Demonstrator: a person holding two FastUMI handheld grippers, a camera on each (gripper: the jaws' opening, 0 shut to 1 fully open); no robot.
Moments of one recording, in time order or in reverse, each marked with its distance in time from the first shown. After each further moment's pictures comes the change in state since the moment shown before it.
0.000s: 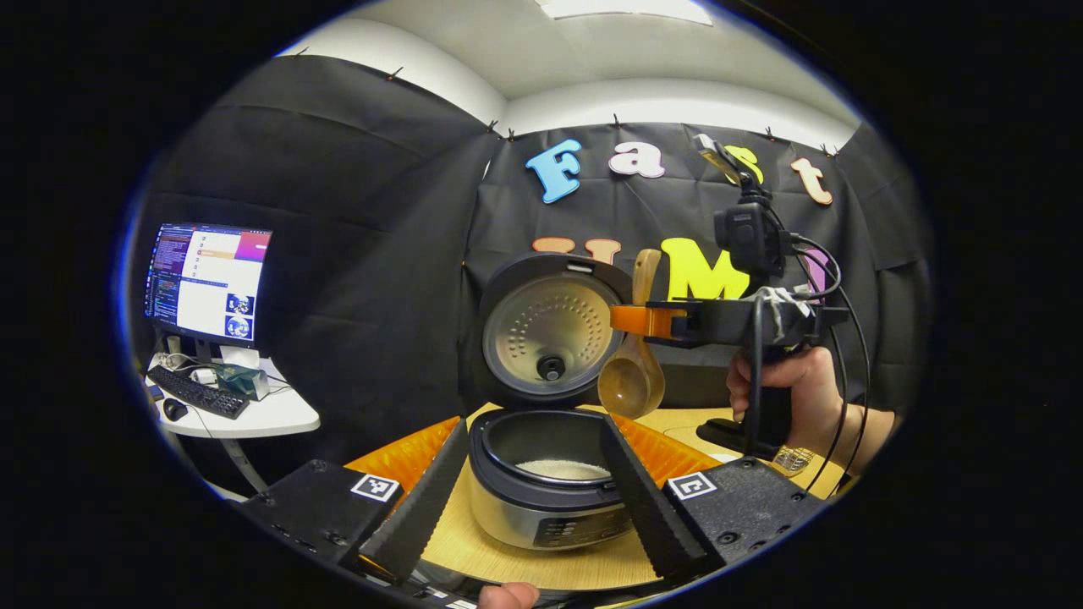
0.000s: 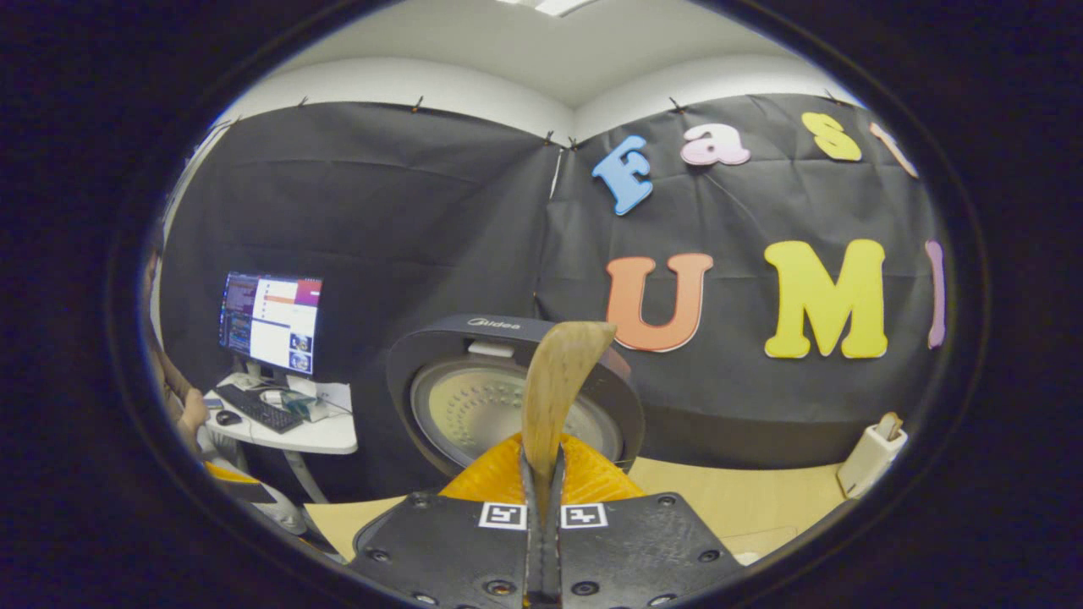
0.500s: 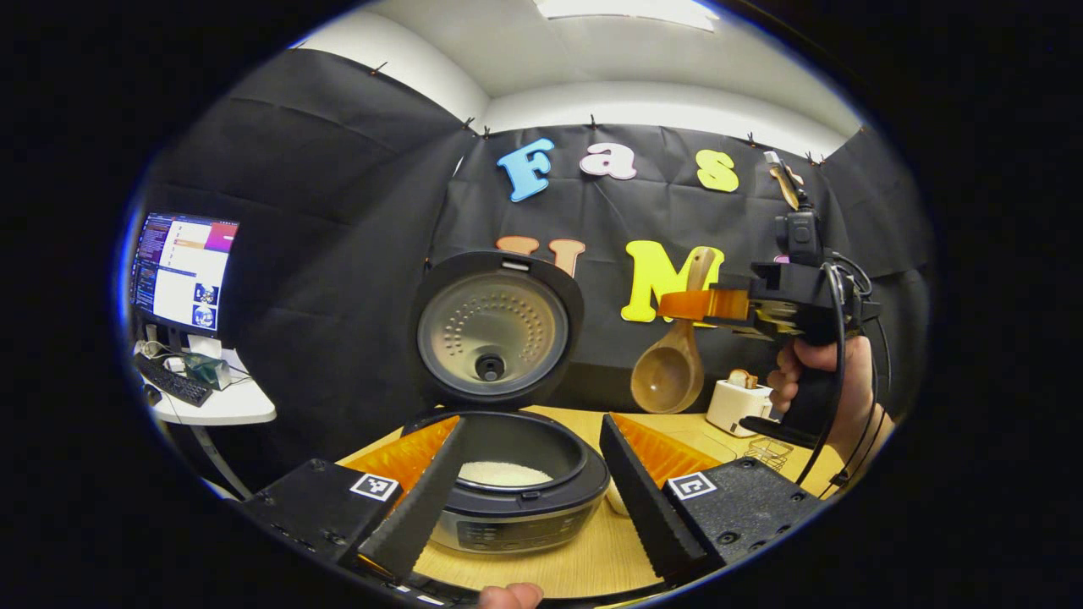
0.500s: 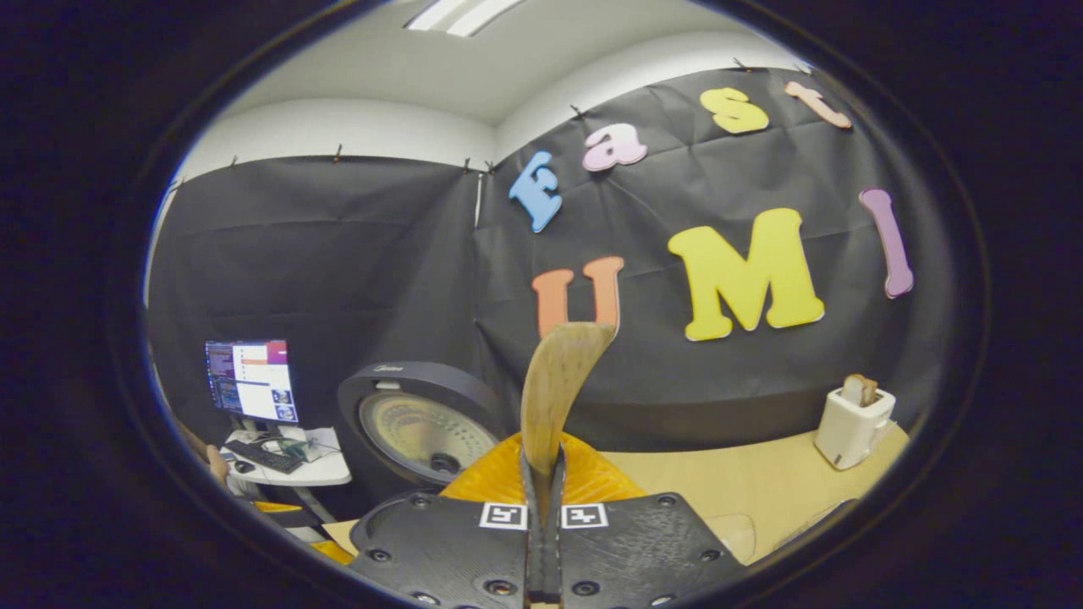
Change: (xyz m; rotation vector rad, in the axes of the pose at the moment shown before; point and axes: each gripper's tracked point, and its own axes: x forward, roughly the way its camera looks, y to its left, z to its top) left arm 0.009 -0.076 0.000 -0.028 -0.003 -0.117; right arm -0.092 -0.129 0.027 0.155 -0.062 -0.172
